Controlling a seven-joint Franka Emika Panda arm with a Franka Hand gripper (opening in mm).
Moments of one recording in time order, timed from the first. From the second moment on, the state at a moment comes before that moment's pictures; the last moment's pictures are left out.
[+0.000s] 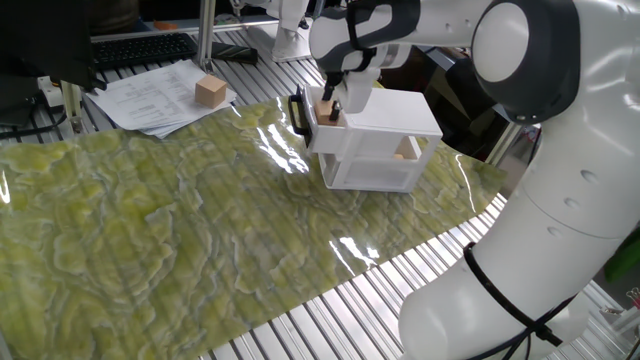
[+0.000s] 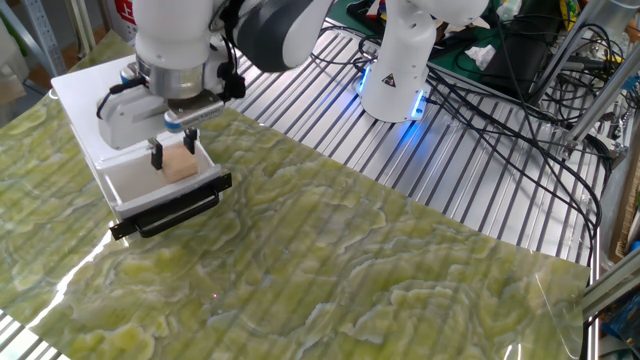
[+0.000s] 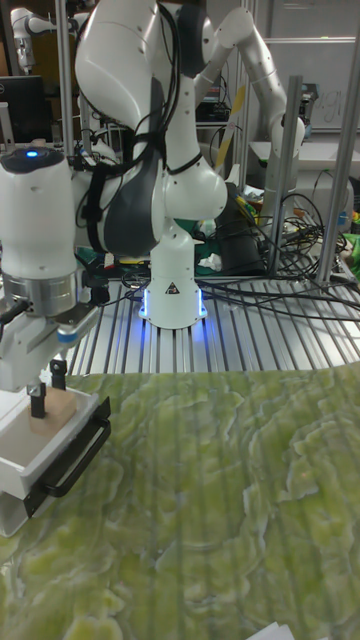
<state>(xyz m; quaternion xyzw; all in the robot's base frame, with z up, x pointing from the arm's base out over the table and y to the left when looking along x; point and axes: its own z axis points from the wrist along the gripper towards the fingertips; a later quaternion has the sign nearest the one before) 0.563 -0.171 0.254 0.79 0.61 0.02 0.07</state>
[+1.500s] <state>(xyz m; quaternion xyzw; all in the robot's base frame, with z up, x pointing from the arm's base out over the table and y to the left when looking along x) 0.512 -0.112 0.321 0.65 0.76 0.00 0.04</state>
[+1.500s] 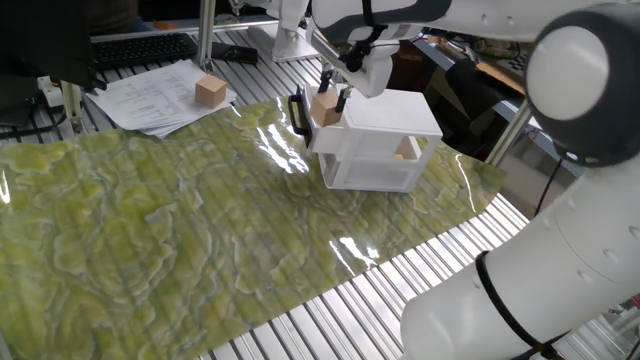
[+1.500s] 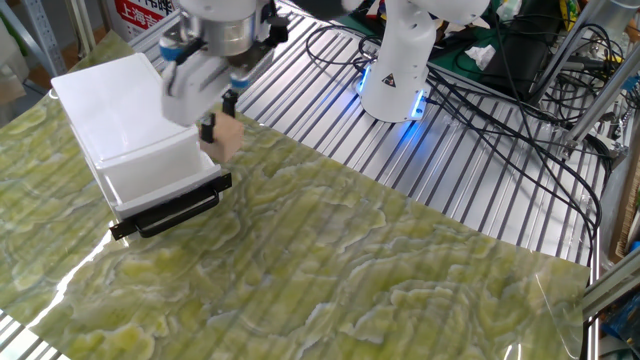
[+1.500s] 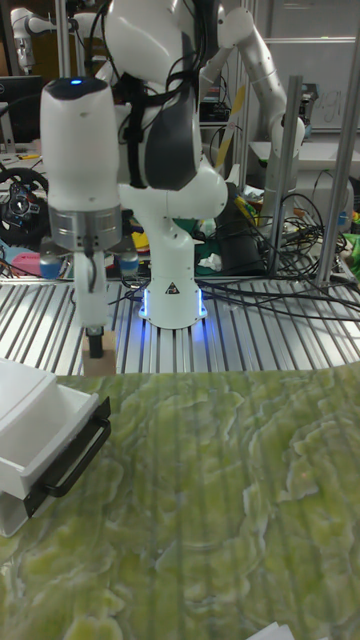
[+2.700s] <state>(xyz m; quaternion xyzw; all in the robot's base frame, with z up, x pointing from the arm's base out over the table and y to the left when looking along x) 0.487 -0.048 0.275 0.49 0.87 0.00 0.03</state>
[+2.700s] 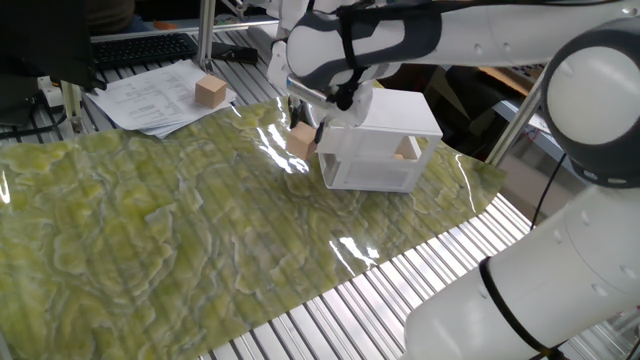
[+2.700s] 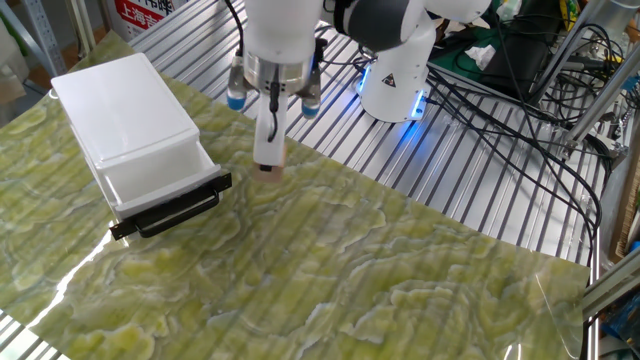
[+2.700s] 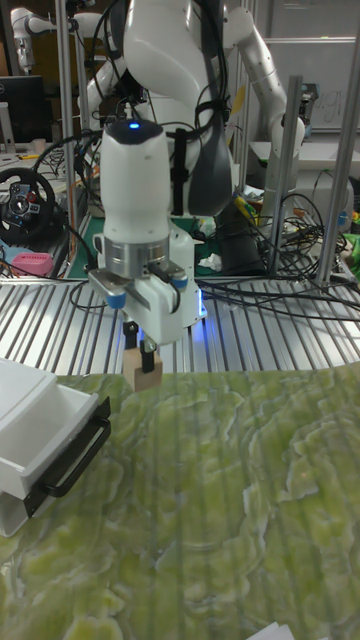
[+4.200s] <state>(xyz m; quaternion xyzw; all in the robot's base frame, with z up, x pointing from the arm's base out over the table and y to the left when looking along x) 0.486 -0.042 0.244 0.32 0.95 0.01 0.02</state>
